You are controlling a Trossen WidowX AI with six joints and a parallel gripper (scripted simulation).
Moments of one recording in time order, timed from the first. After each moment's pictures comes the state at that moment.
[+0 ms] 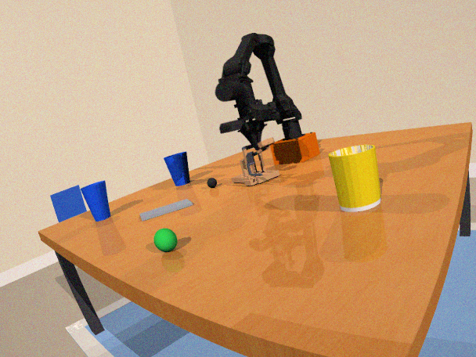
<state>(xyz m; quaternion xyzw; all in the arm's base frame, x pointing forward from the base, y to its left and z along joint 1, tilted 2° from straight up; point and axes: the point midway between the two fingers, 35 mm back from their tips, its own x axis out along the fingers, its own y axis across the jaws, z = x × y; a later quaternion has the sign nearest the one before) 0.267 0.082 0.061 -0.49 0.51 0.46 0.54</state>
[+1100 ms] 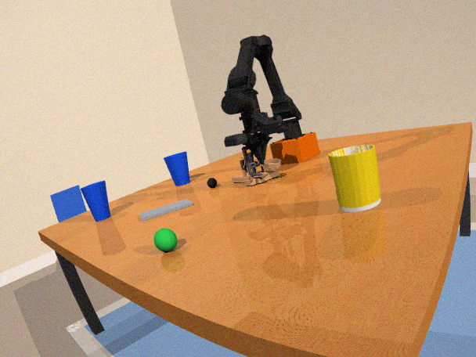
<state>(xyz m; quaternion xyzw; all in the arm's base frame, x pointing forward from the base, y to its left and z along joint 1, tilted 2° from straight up) 0.273 0.093 0.021 -0.49 0.51 0.45 0.54</state>
